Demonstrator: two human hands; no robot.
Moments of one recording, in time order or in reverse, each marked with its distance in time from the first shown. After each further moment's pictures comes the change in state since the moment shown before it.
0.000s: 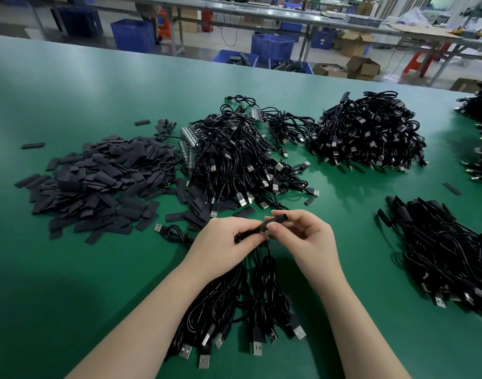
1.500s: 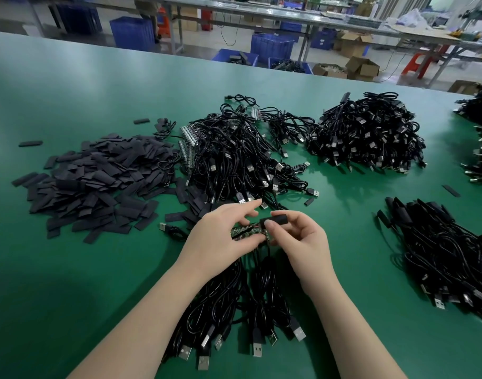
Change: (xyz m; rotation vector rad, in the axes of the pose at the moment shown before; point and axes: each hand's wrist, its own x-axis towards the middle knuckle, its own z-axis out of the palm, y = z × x) left_hand -0.001 0.004 -0.007 0.070 0.110 -0.024; right_hand -0.001 0.007 0.010 0.020 0.079 0.098
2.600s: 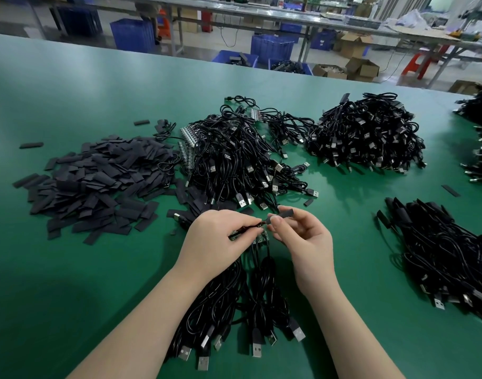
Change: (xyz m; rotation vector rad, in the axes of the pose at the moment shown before) left_hand -0.001 0.007 0.000 0.085 0.179 0.212; right_hand 0.000 0.003 0.002 0.210 0.057 -0.009
